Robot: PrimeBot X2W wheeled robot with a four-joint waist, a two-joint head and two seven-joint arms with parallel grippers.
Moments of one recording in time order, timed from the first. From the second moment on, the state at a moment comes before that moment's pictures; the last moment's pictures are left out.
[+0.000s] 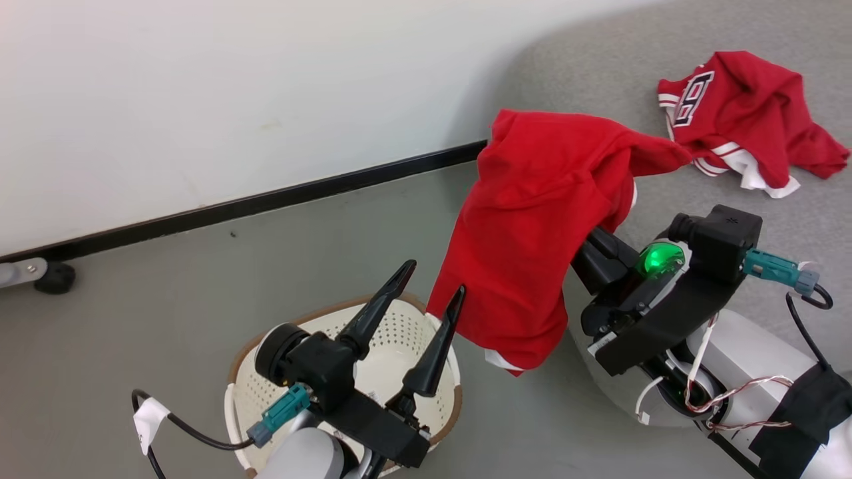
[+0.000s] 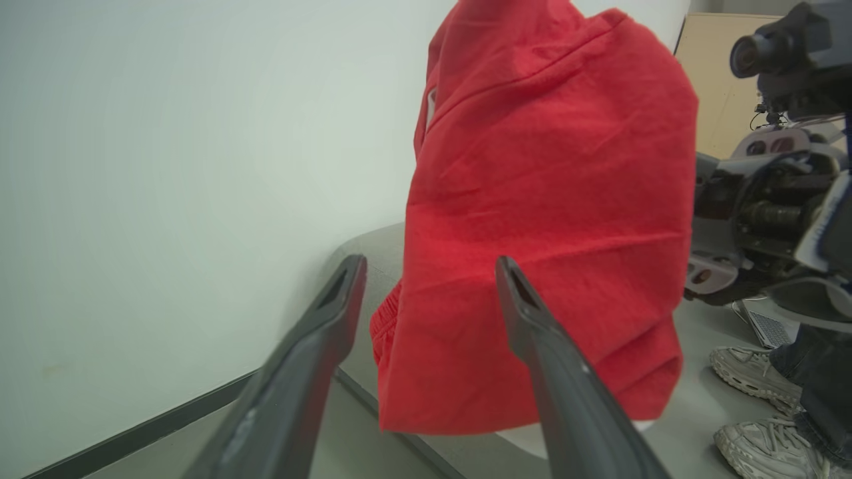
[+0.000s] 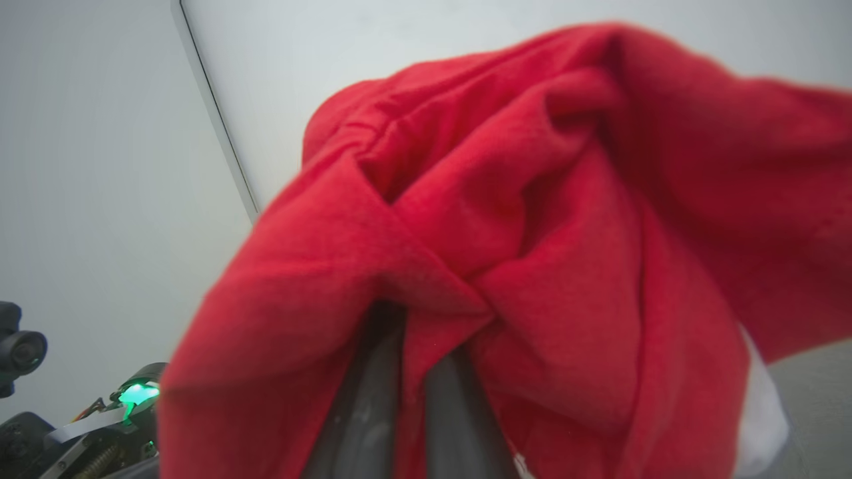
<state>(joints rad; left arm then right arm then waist) -0.32 0.12 -0.58 0.20 -0.44 -0.12 -0.25 -0.62 -0.43 0.84 0.13 0.84 0.12 -0.26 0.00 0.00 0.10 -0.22</state>
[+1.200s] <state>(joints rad) -0.35 0.10 -0.63 0.16 -0.43 -0.12 -0.25 -0.60 -0.51 0.44 0.13 0.75 0.05 -0.26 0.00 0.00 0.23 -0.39</state>
